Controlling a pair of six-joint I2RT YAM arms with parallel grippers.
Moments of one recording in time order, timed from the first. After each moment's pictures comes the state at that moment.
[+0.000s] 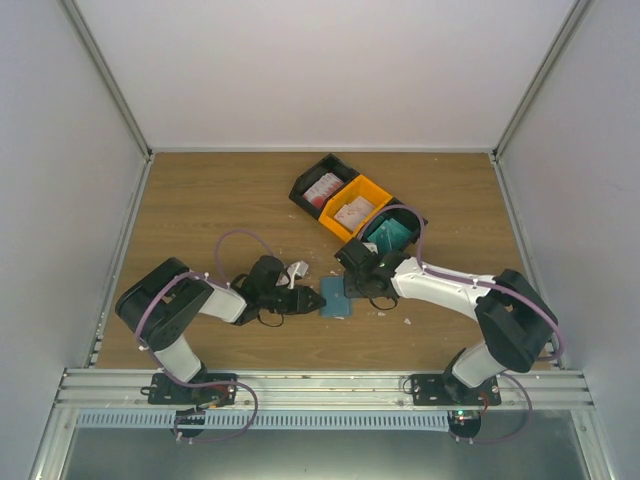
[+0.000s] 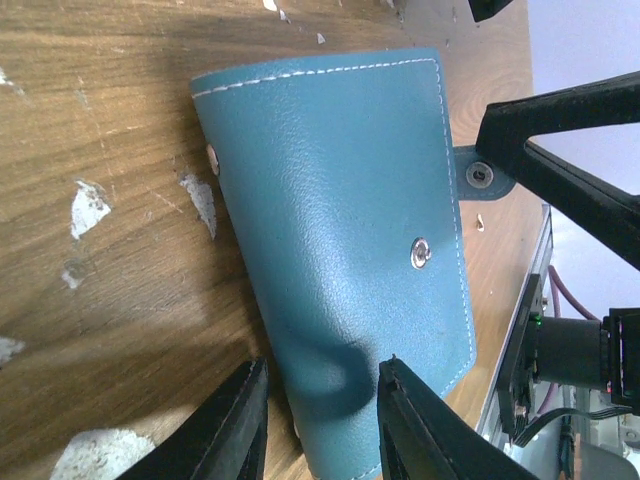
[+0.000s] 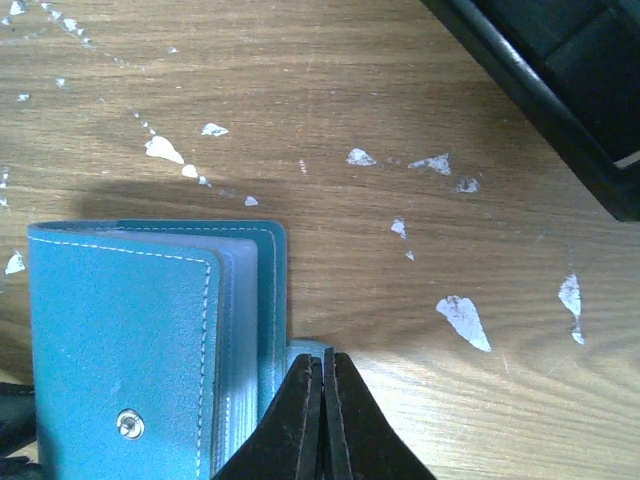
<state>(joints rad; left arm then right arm) -0.65 1.67 0.43 0.55 0.60 -0.78 0.82 1.54 0.91 -0.59 0.21 0.75</state>
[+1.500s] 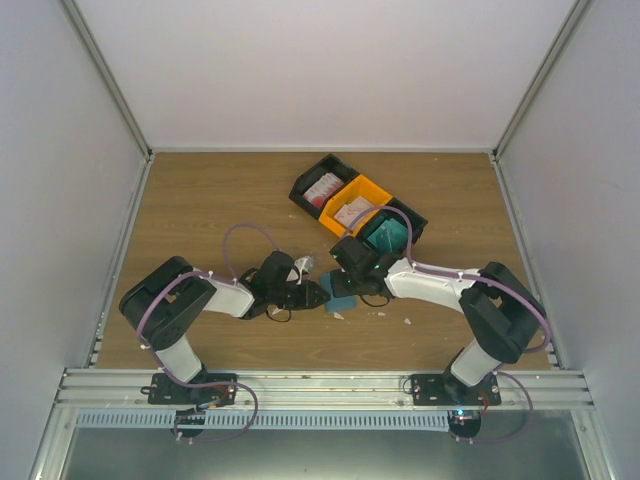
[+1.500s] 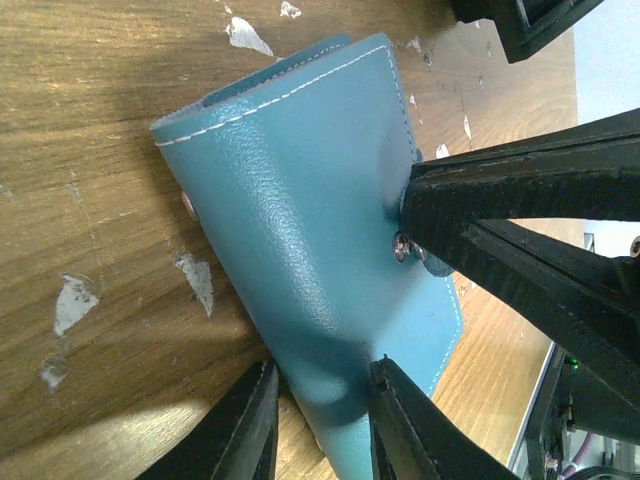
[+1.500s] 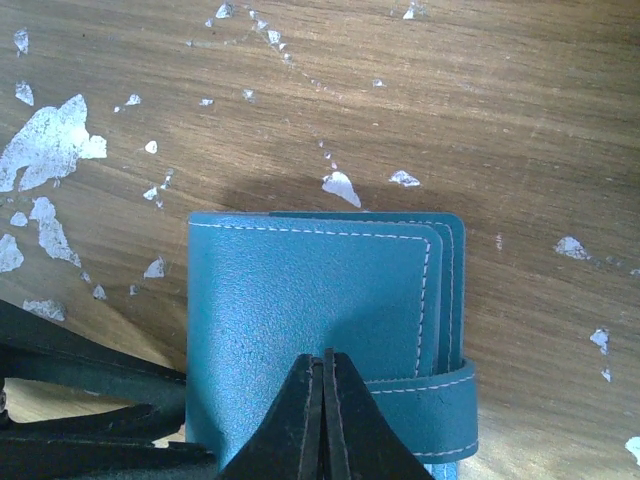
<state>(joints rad) -0.69 1.69 0.53 0.43 0.48 -0.78 0.81 1.61 0.88 -0.35 0.05 0.58</state>
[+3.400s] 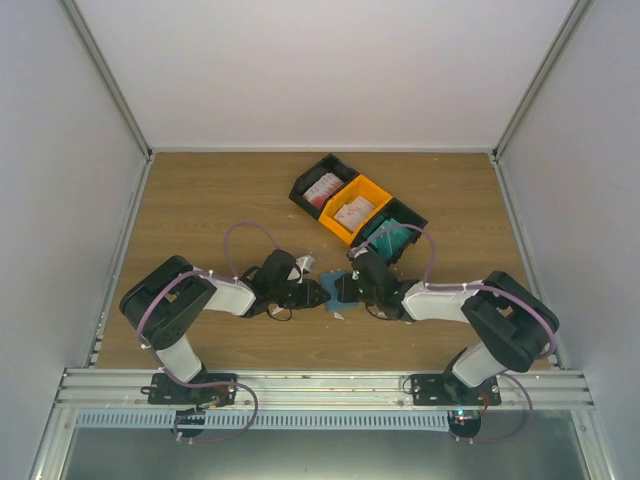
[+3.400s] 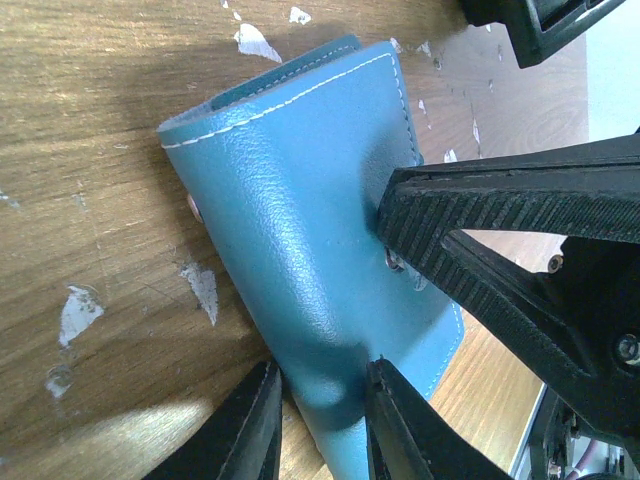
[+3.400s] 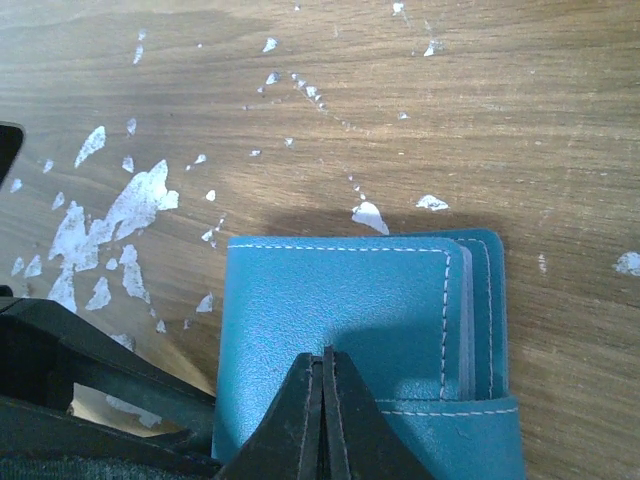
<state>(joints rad) -0.69 1.69 0.55 0.39 0.47 -0.79 0.78 1.54 0.57 0.18 -0.04 0.66</state>
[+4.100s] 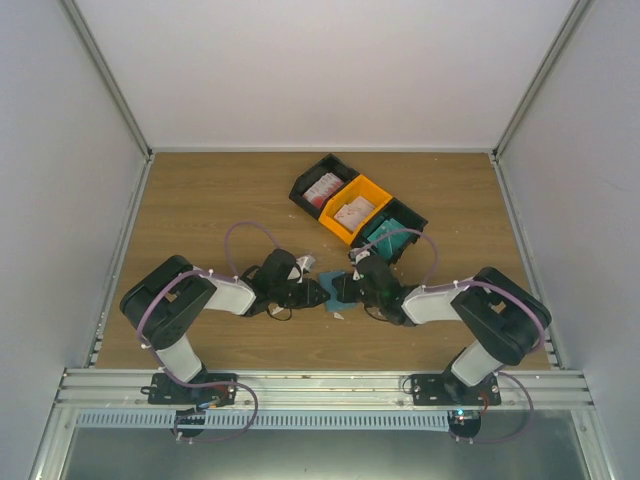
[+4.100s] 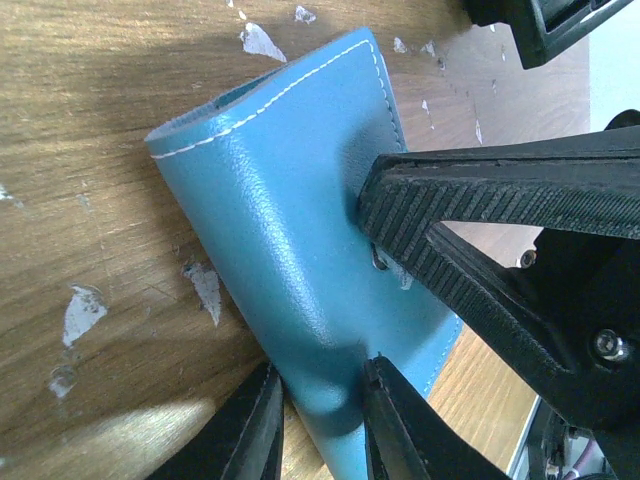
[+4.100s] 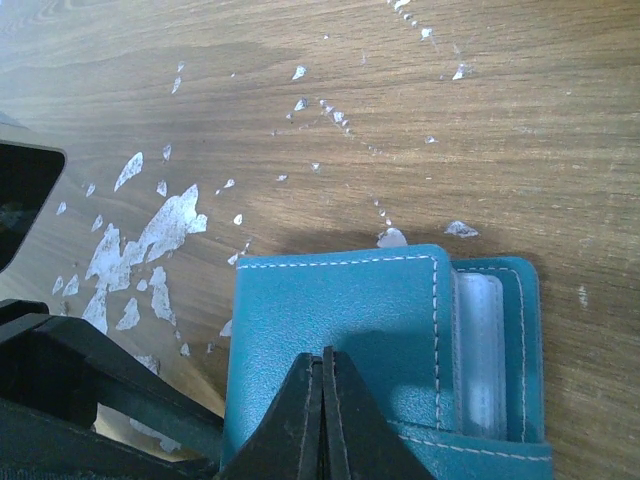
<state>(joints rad) -0.69 1.69 0.56 0.38 0.48 -0.79 0.77 1.60 0.48 0.43 -0.08 0.68</state>
